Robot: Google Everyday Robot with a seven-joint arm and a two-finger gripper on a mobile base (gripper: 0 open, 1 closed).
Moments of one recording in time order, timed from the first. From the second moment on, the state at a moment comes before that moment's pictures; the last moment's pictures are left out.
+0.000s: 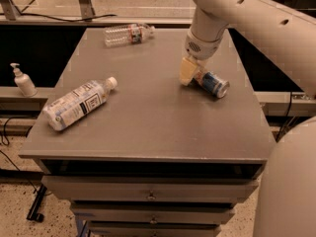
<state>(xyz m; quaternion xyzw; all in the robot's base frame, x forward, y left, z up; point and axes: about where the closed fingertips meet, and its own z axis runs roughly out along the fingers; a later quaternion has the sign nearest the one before) 0.670 -0.120 0.840 -0.42 0.90 -0.02 0.13</state>
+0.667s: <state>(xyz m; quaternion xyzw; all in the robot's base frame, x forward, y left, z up) 0.676 -0.127 0.868 -0.41 0.90 0.02 0.17</state>
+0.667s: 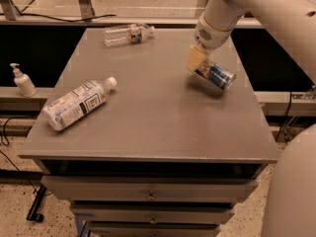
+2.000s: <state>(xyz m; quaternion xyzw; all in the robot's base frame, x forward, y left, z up) 0.646 -0.121 0.993 -0.48 0.64 0.33 0.50</state>
